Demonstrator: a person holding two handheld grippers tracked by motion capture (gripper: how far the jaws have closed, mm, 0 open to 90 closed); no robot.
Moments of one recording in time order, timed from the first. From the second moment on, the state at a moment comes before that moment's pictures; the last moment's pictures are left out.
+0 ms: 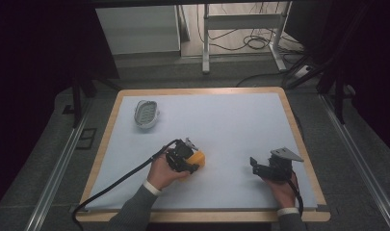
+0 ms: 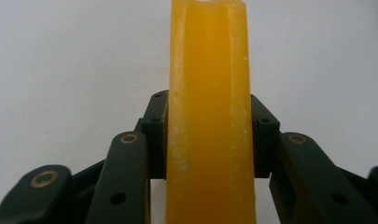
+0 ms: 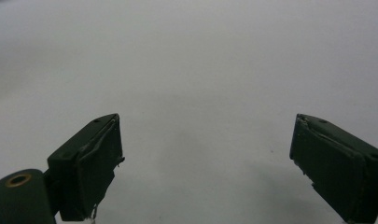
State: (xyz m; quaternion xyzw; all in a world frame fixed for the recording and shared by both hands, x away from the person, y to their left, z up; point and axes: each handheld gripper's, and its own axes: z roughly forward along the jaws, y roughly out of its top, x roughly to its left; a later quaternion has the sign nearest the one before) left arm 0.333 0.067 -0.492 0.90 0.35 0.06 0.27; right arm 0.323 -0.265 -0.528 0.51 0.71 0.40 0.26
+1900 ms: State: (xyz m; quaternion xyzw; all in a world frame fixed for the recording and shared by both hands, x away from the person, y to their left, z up) left arm 0.345 0.127 -0.438 0.86 0.37 0.10 0.32; right arm 0.322 -0.266 -0.528 0.51 0.71 0.40 0.27
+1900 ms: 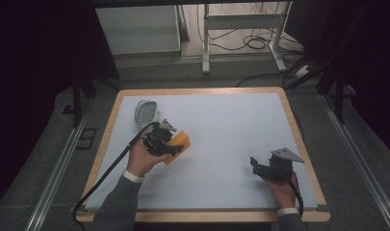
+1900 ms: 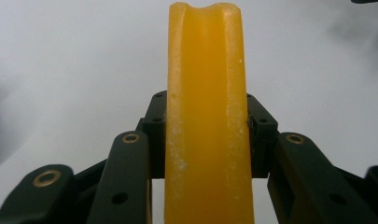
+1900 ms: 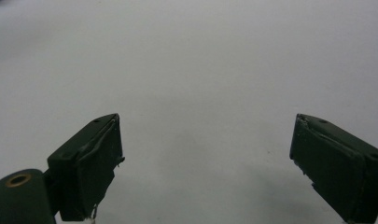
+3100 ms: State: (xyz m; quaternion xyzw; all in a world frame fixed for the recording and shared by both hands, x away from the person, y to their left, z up) left arm 0.364 0.147 -0.426 0.86 0.39 0.12 0.32; right arm 0.321 -0.266 -0.528 0.51 0.71 0.40 0.27
